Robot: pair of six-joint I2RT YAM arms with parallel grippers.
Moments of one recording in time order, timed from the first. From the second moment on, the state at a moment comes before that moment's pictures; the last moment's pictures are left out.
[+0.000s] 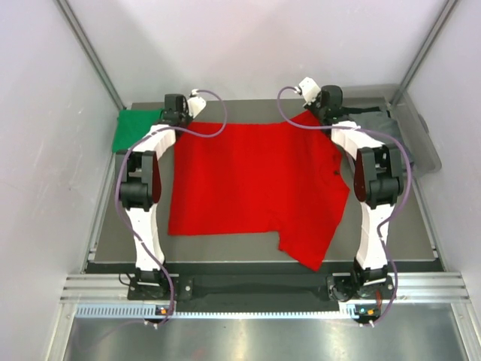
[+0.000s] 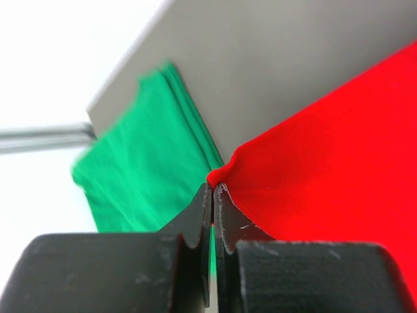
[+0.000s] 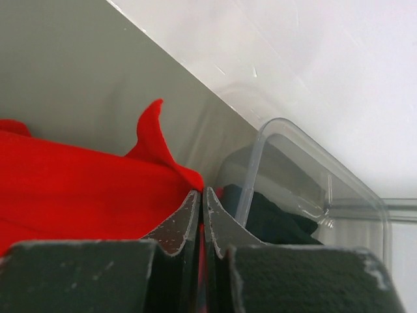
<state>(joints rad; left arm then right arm) -0.09 2.12 1.64 -0.13 -0.14 0.73 0.18 2.14 1.66 0.08 0.08 -0.69</state>
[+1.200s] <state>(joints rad) -0.13 2.09 1.53 0.10 -0.25 0.71 0.17 2.09 1.57 0.14 0.10 -0.64</state>
